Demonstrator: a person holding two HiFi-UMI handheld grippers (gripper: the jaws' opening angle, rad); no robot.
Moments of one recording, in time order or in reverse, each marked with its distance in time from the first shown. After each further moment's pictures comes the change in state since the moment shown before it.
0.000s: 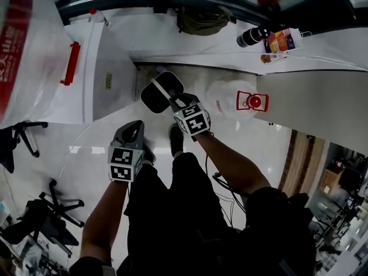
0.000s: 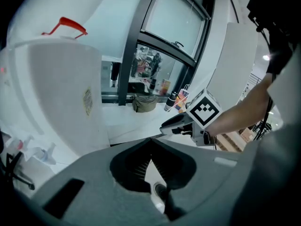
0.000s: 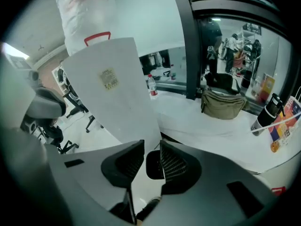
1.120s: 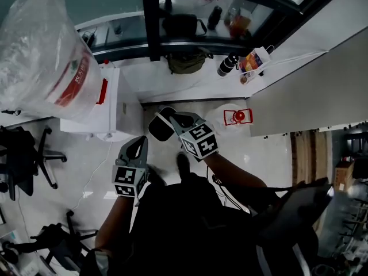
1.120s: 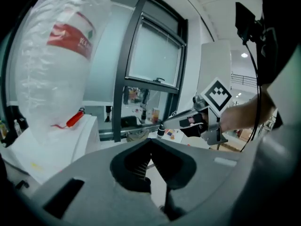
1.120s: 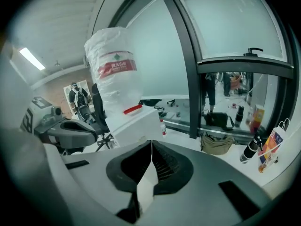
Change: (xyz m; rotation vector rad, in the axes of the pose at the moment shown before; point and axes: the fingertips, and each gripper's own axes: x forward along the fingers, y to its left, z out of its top) left arm -0.156 -0.071 0.127 0.168 -0.314 -0.019; right arm -0.231 0.083 0.149 -0.017 -0.329 0.025
